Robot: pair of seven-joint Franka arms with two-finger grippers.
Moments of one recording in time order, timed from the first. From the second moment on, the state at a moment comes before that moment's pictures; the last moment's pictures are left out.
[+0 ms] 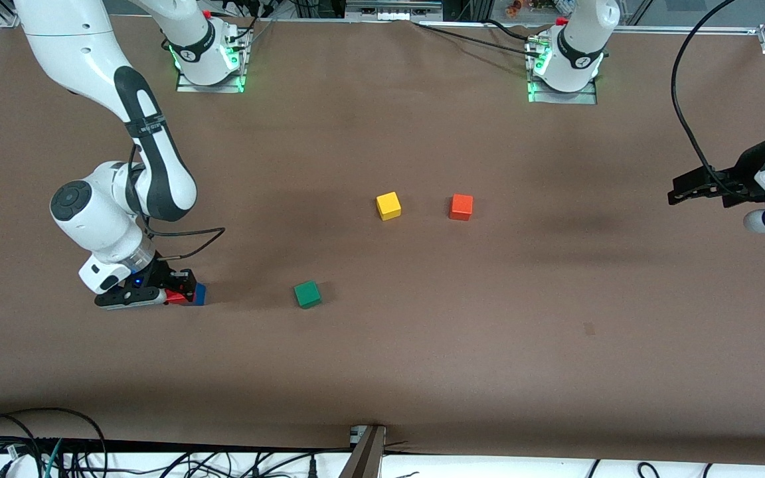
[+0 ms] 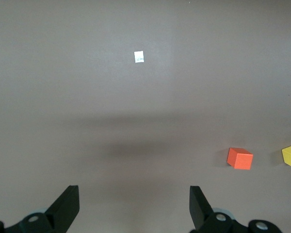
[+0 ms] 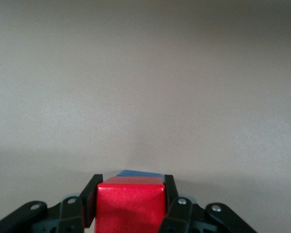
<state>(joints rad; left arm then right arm) 0.00 0.18 0.03 -1.45 -0.07 1.54 0.02 0.26 0.55 -0.18 -1.89 0.32 2.72 -0.28</state>
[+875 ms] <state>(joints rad) 0.00 0.18 0.03 -1.45 -0.03 1.54 0.02 0.26 0.54 -0.18 -1.90 0.32 2.72 -0.27</state>
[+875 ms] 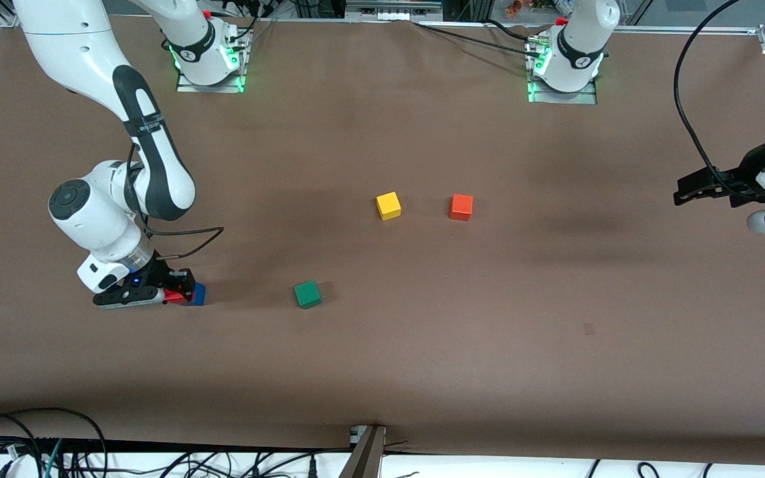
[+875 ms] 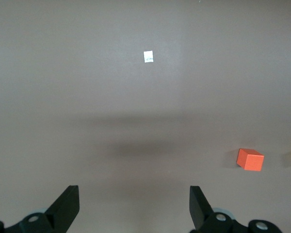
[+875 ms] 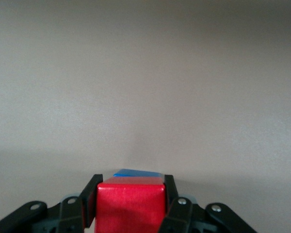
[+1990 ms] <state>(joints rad) 0.00 0.18 0.03 -1.45 -0.03 1.54 0.02 0.26 0.54 -0.18 -1.90 0.32 2.72 -0.24</state>
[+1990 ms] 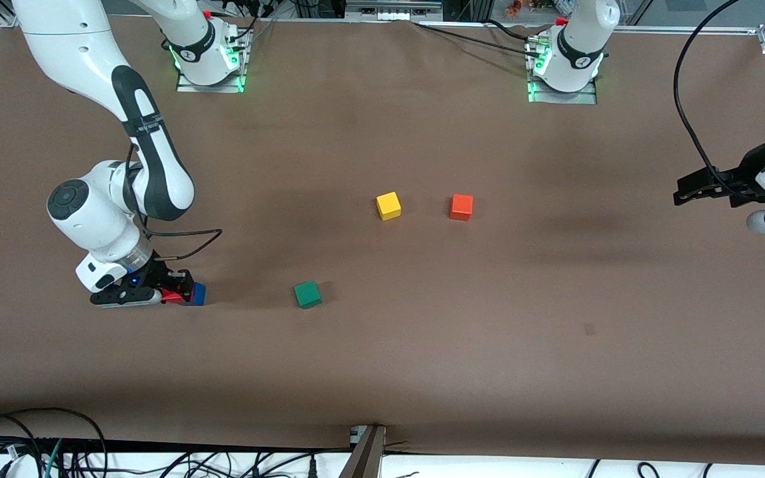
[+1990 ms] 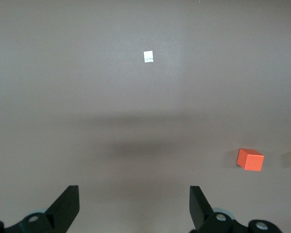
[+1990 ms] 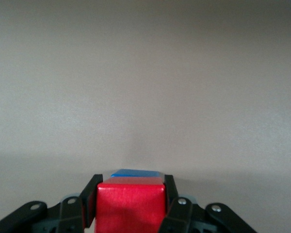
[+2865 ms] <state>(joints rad) 0.00 0.18 0.03 -1.45 -0.03 1.54 0.02 0.26 0.54 -0.18 -1.90 0.32 2.72 -0.23</state>
